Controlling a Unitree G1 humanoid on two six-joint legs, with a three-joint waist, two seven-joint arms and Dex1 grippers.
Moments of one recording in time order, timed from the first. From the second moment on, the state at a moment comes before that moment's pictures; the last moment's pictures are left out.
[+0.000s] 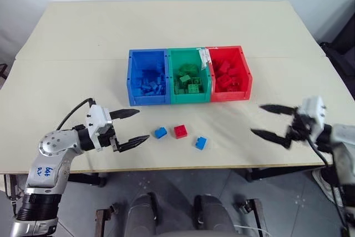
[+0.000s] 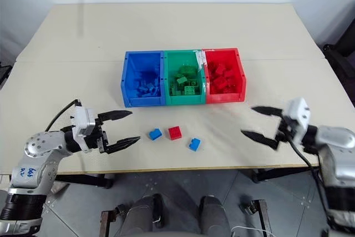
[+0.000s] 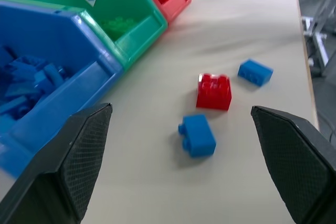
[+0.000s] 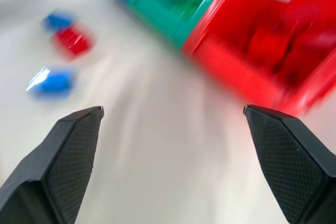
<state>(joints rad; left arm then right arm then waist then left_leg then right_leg) -0.14 0.66 0.13 -0.11 -0.44 0.12 -1.04 -0.12 -0.82 -0.31 0.11 0.47 0.09 1.32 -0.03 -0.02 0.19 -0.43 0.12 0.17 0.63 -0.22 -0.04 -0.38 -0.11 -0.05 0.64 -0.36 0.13</state>
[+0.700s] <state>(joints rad) 0.00 0.71 0.19 -0.15 -0.44 0.07 -1.07 -0.36 -0.75 0.07 -0.10 0.44 0.36 1.28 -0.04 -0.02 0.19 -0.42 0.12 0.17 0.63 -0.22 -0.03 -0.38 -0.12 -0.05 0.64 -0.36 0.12</state>
